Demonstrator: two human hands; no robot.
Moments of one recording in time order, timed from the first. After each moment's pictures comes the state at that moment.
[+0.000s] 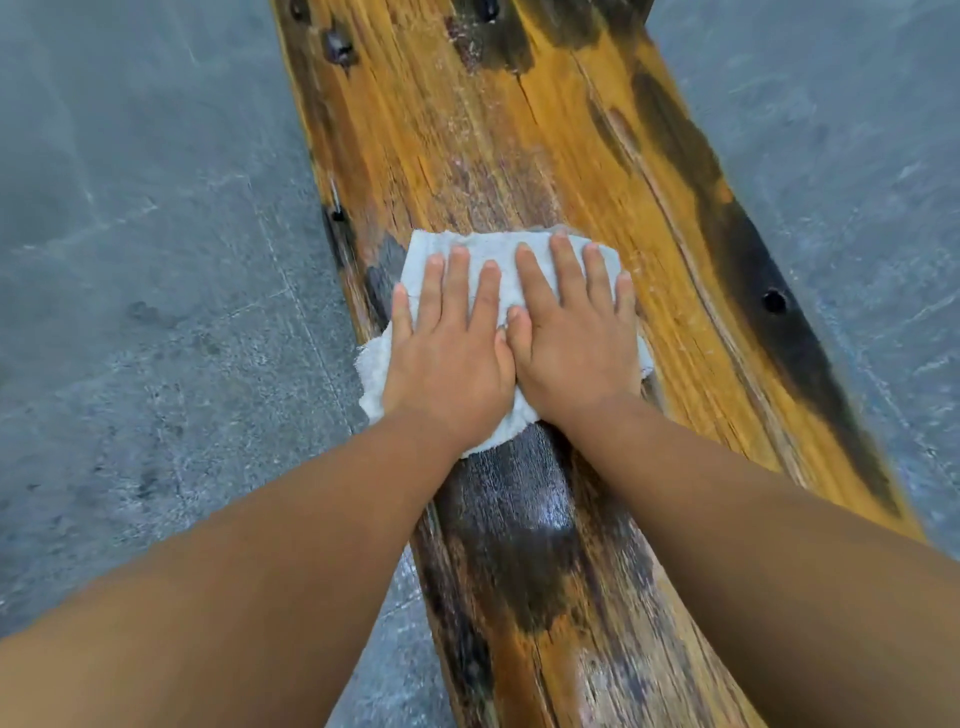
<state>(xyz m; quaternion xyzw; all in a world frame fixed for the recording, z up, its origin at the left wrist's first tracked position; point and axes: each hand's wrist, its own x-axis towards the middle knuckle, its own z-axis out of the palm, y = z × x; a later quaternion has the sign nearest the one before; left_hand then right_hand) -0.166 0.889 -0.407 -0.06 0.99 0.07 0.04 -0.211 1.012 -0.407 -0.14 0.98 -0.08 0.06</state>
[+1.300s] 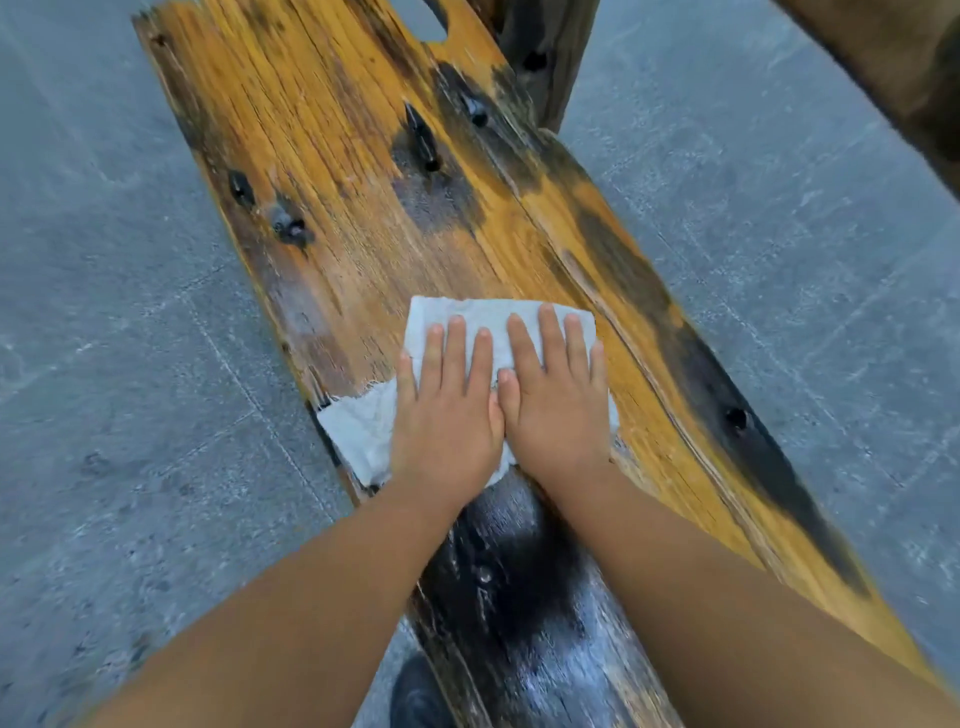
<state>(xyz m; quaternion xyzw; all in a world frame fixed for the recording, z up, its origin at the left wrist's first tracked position) -0.277 0.854 -0.400 0.03 0.99 0.09 0.06 -0.296 0.978 -0.395 -0.03 0.99 -0.09 0.08</state>
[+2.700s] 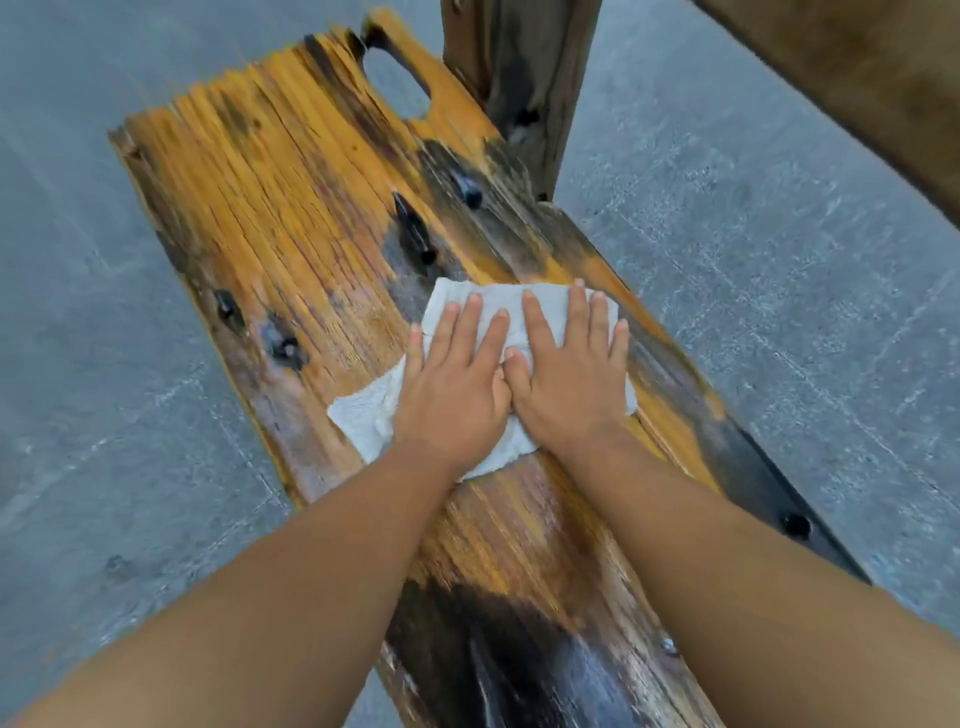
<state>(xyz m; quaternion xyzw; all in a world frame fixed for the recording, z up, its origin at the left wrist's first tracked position) -0.428 0.832 -0.399 0.11 0.99 0.10 0.08 -0.434 0.971 -0.399 0.03 0.99 -0.10 0.09</state>
